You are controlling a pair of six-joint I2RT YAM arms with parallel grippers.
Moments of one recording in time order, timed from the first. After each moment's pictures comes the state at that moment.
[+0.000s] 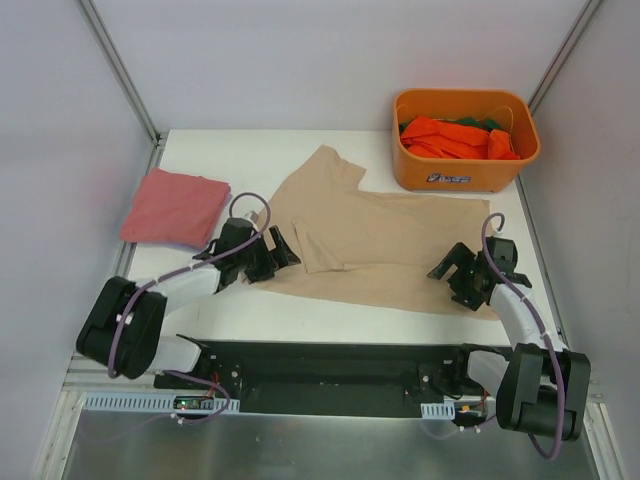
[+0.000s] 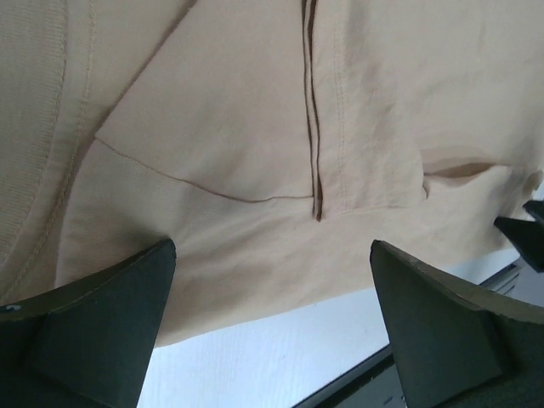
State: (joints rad) left arm -0.39 1.40 0.57 0.04 0.28 -0.81; right arm -0.14 1.06 0.48 -0.47 -0.21 0.56
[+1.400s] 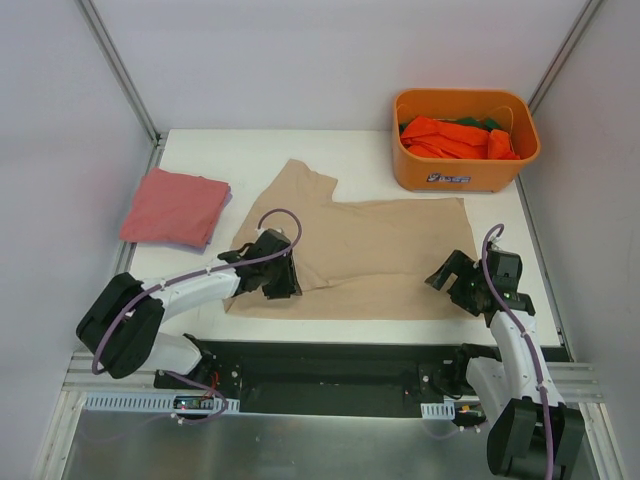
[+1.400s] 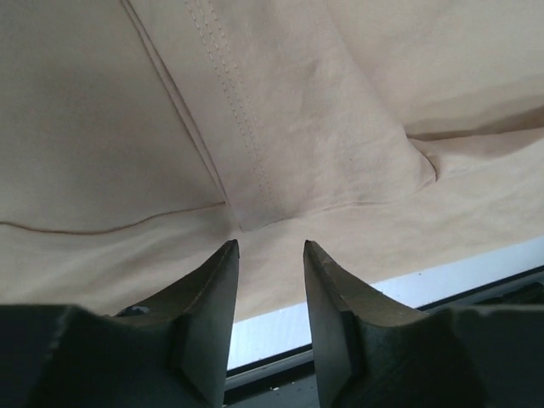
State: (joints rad) left arm -0.69 1.34 0.65 -0.34 0.07 -0.87; right arm -0.13 0.80 0.41 -0.54 -0.28 0.46
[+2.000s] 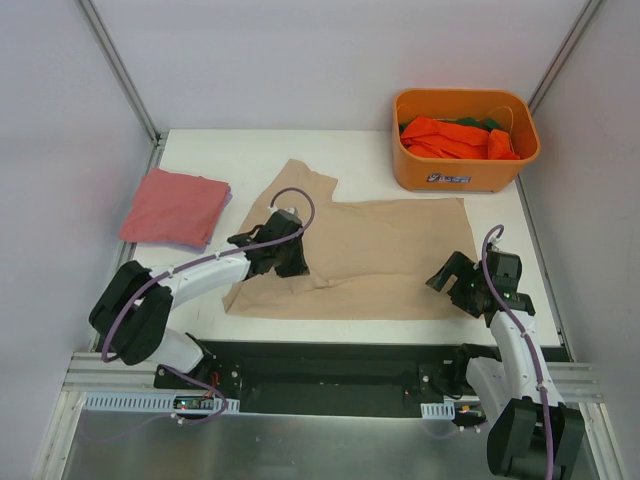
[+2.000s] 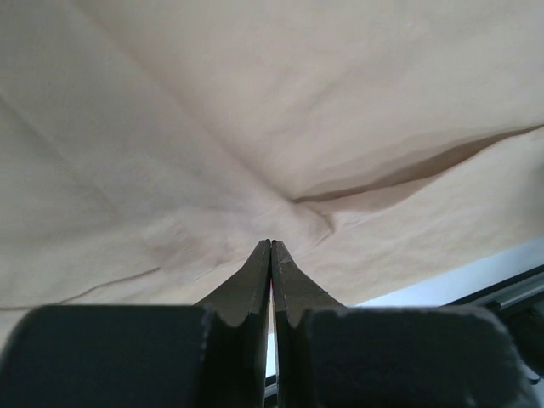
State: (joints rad) left arm -0.70 1.43 0.80 -0.33 0.04 -0.83; right arm -0.13 0.80 0.41 -0.56 -0.27 0.46
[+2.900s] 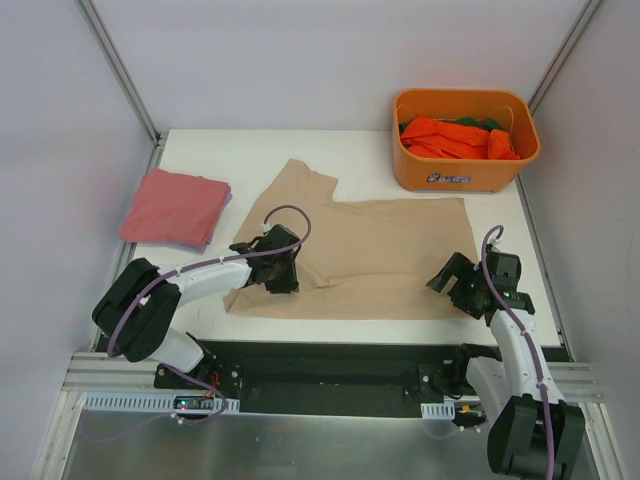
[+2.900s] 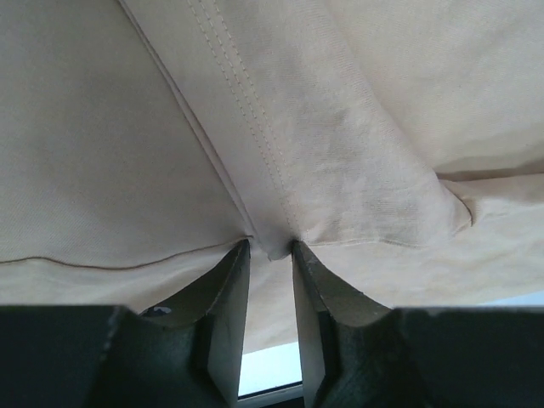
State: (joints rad) left arm -0.70 1.47 0.74 -0.38 -0.01 -0.82; right arm -0.13 0.81 0.41 -0.57 -0.25 0.46
